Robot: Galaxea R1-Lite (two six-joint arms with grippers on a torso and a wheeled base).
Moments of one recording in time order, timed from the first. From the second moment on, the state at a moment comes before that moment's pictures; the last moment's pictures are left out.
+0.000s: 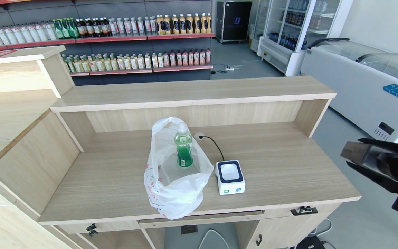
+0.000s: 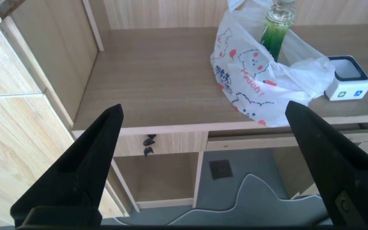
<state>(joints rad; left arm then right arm) 0.00 0.00 0.00 0.00 -0.02 -0.01 0.24 1.02 -0.46 -0.43 0.18 -1.14</state>
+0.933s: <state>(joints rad) 0.00 0.00 0.00 0.00 -0.02 -0.01 0.09 1.07 -0.52 -0.19 0.24 -0.06</state>
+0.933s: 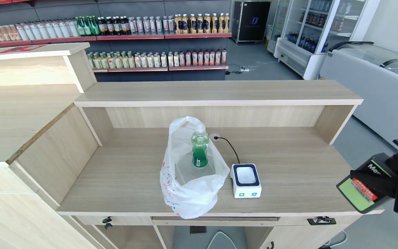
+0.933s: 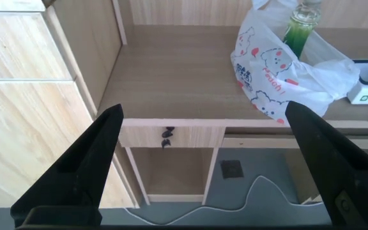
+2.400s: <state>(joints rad) 0.00 0.00 0.00 0.00 -0.02 -0.01 -0.08 1.86 -0.96 -0.12 0.70 0.09</state>
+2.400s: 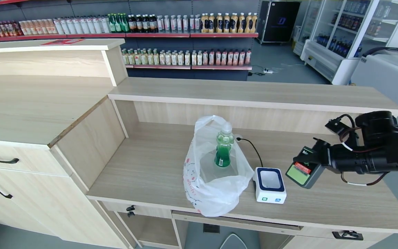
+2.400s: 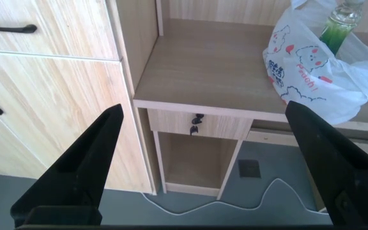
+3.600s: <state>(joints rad) 0.00 0.00 0.00 0.00 -0.02 -0.01 -0.15 1.99 -0.97 -0.11 0.81 -0.26</state>
